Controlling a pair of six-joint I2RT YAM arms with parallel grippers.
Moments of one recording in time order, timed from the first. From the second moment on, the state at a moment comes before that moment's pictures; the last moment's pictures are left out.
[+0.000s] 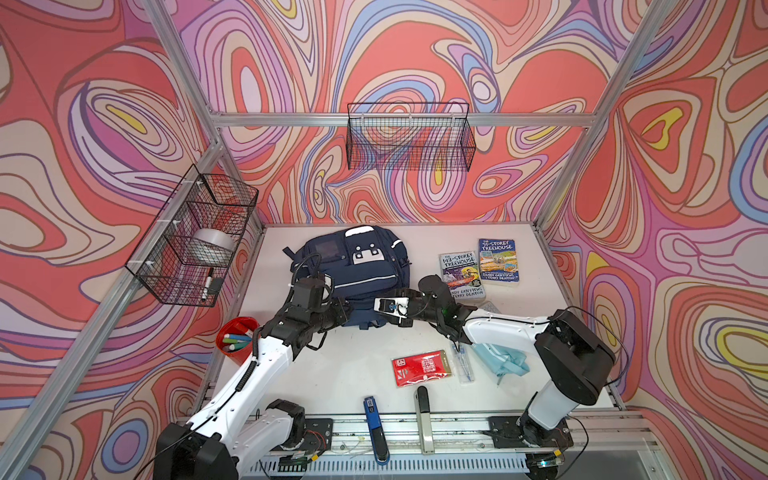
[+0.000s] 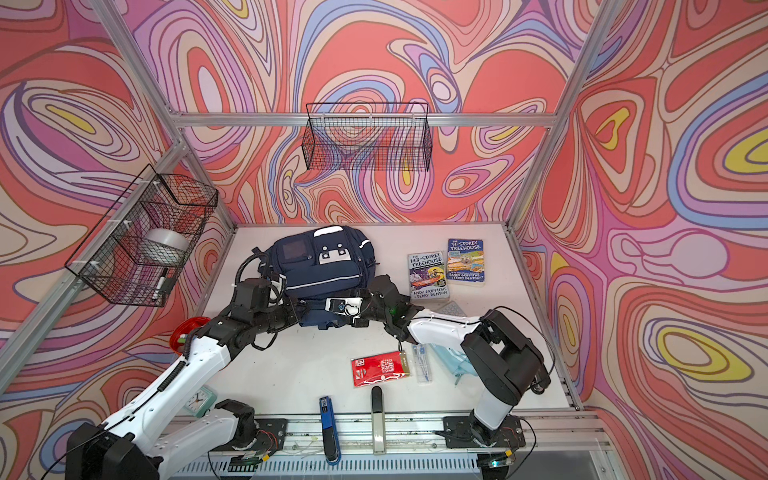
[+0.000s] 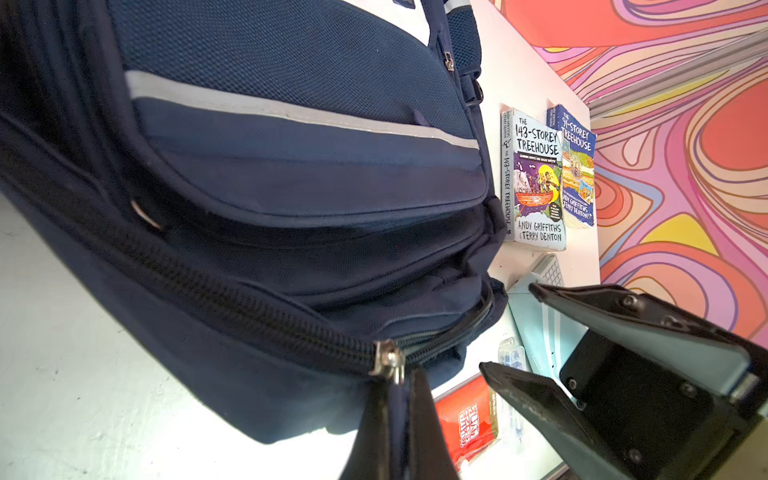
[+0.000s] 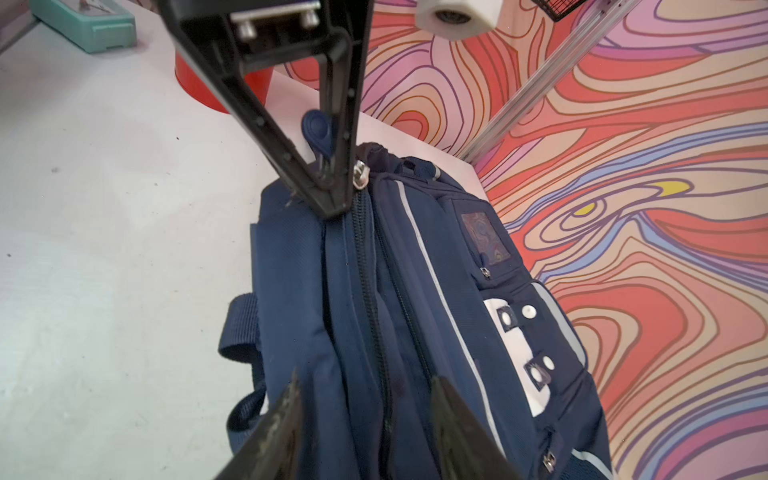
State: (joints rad) left arm -0.30 1.02 0.72 -0.45 0.26 -0.70; right arm 0.78 1.69 0.93 0.38 -0.37 -0.74
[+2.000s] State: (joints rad) left arm -0.24 1.05 0.68 -0.39 0.07 -0.63; right arm 0.90 1.69 1.14 0.13 -0.30 -0.59
